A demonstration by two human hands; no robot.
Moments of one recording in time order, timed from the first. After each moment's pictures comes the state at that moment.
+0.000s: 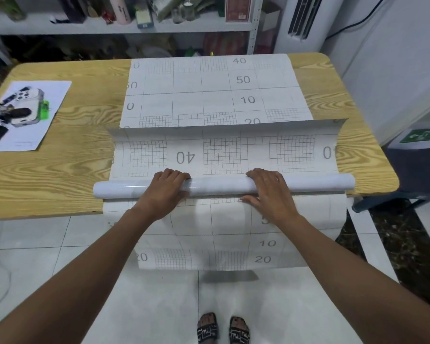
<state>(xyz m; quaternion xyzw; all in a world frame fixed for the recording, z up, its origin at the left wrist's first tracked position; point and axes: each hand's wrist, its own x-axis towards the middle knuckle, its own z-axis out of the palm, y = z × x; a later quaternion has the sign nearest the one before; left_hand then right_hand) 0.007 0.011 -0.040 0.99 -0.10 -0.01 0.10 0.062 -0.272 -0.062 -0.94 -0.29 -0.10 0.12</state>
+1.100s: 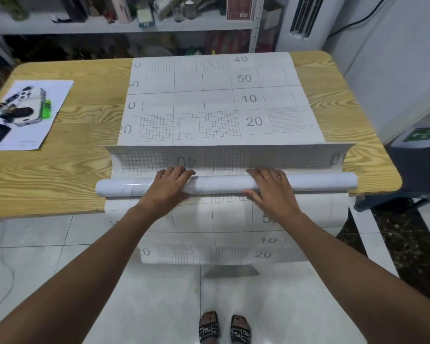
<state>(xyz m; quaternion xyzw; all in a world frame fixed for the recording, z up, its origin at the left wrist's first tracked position) 0.009 0.008 -0.037 0.99 -0.12 -0.01 0.06 0.063 -0.271 -0.054 -0.96 -0.26 -0.05 0.08</state>
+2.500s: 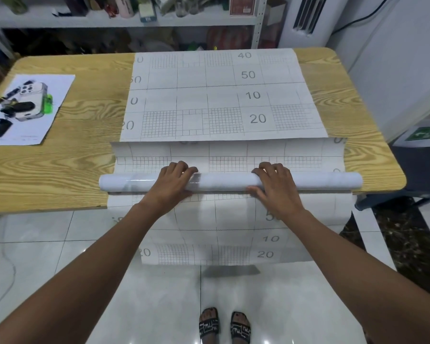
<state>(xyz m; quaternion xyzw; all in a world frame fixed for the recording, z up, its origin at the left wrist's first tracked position) 0.008 0.010 -0.039 0.99 -0.14 0.02 0.09 0.068 -0.270 -0.057 -0.96 -0.27 -0.06 0.08</state>
